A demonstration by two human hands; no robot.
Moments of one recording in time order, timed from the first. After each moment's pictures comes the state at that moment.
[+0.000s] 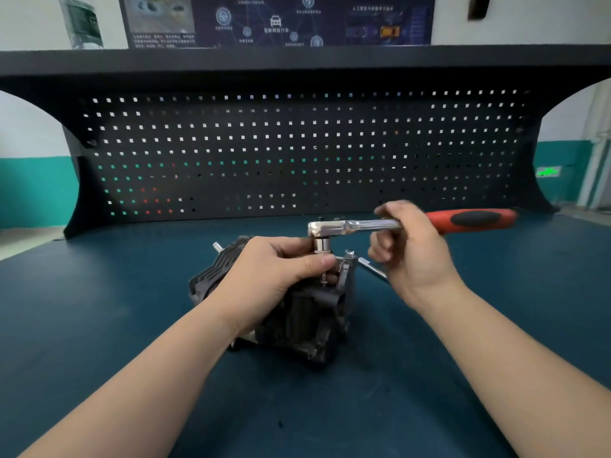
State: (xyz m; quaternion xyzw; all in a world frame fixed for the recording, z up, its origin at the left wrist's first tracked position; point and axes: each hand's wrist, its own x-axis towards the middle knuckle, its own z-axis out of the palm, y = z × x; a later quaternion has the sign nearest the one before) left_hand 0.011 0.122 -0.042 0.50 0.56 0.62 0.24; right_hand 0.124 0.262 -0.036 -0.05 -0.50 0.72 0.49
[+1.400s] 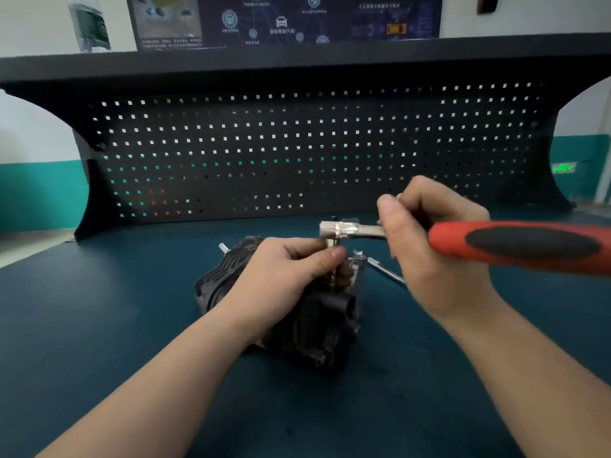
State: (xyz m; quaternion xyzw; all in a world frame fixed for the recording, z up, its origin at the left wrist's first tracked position) left_hand 0.015 0.123 -0.042 0.51 0.57 0.62 0.19; right_hand 0.145 0.227 -0.023 0.06 -0.73 0.26 0.63
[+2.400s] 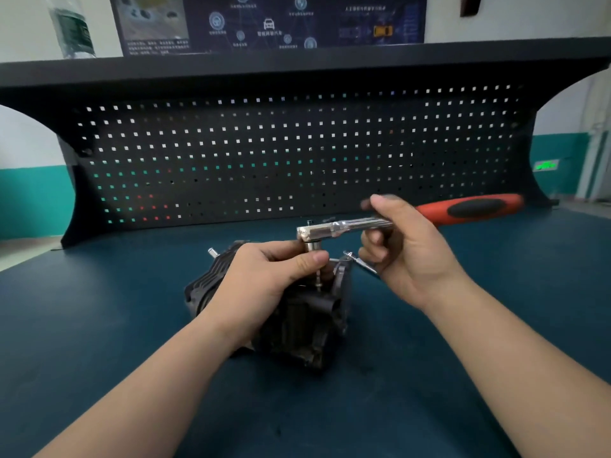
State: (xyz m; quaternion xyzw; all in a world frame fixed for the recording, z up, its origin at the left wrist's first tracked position) left_hand 0.014 0.122 -0.044 0.49 0.55 0.64 0.20; right_hand 0.133 0.253 -0.026 -0.03 -0.52 0.74 0.42
